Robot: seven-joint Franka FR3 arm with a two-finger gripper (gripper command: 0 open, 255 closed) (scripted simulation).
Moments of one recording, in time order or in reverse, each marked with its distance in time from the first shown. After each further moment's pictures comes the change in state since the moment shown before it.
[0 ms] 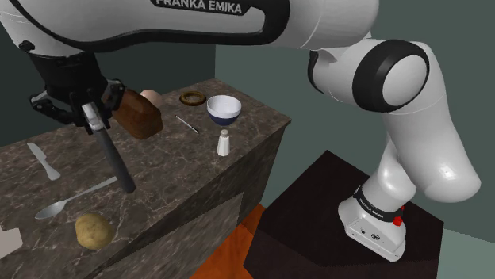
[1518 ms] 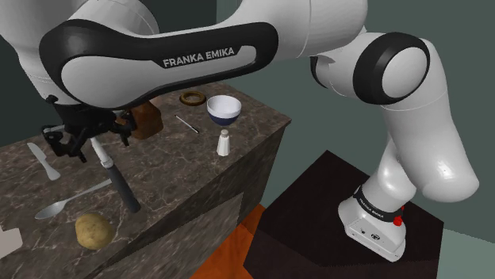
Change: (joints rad) arm -0.047 -0.028 0.004 -0.242 -0.005 0.201 0.052
